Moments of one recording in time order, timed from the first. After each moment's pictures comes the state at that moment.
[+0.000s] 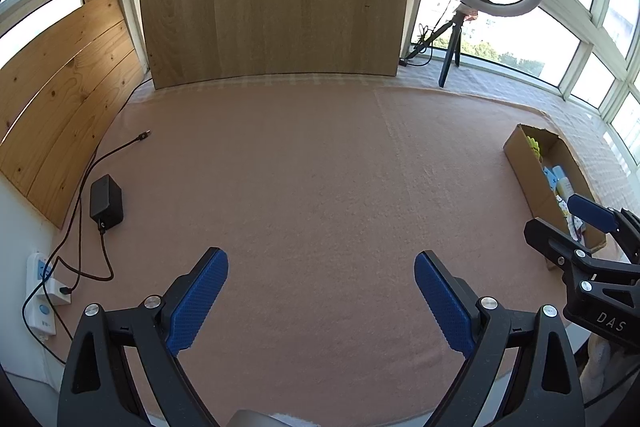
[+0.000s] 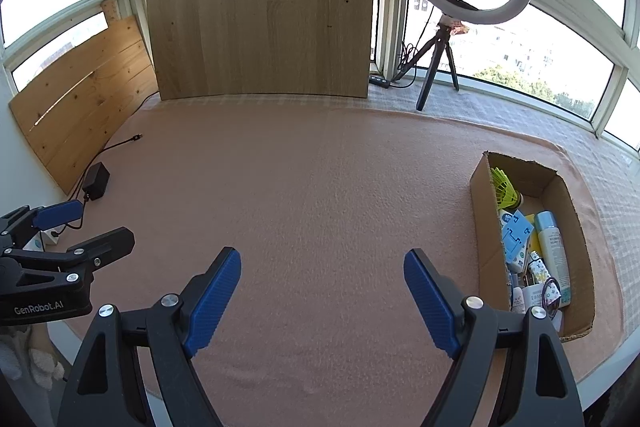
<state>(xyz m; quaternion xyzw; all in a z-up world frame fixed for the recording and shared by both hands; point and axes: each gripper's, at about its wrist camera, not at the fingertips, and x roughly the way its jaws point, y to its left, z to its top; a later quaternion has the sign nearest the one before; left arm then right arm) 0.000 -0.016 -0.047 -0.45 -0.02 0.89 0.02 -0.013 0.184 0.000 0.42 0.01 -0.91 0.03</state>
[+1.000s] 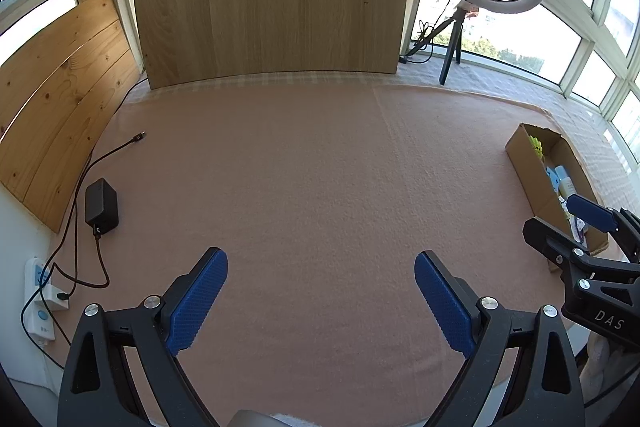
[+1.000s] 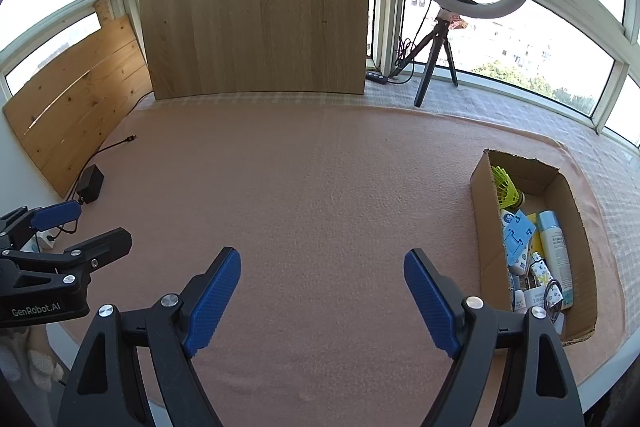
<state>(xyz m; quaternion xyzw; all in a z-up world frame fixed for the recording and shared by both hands) -0.011 -0.013 -0.049 -0.46 -0.02 0.89 0.02 -0.022 0.189 -0.006 0.43 0.00 -0.90 0.03</state>
